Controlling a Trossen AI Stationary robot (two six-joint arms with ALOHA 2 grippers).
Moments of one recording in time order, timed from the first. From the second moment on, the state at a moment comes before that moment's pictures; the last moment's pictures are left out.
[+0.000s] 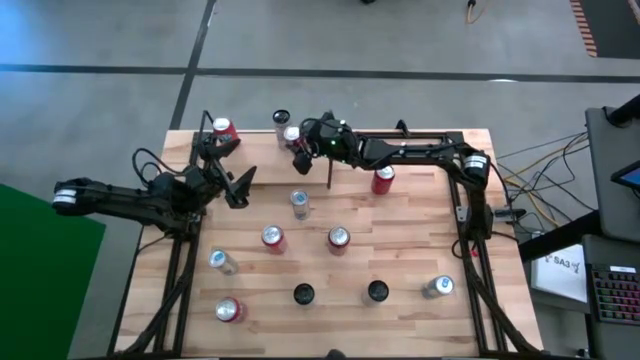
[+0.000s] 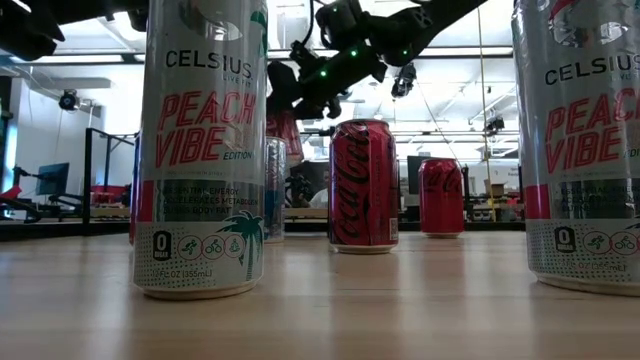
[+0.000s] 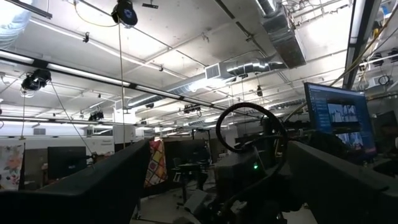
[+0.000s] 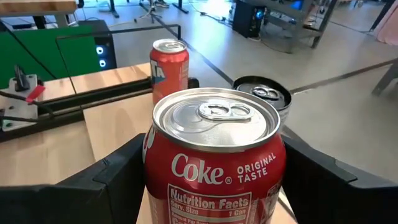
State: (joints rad) left arm 0.01 0.75 0.33 1.05 -0.42 0.40; right arm -0.33 1.97 1.53 0.18 0.19 -0.01
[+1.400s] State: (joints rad) left arm 0.01 0.76 0.33 1.04 -0.44 0.42; right arm -0.31 2.06 1.53 0.26 0.15 -0.07
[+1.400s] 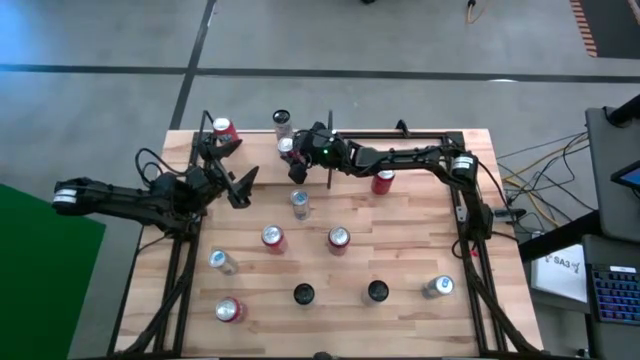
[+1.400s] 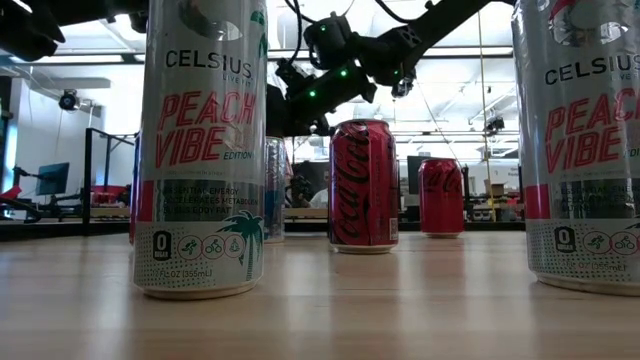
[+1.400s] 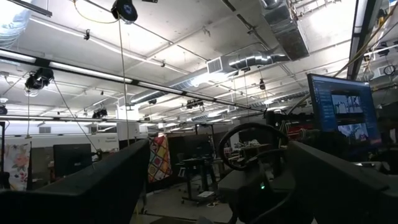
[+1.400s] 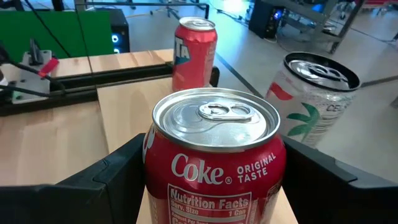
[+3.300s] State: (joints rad) left arm 0.02 0.84 0.37 0.76 -0.41 0.30; right arm -0.21 1.88 1.52 0.14 0.13 -0.41
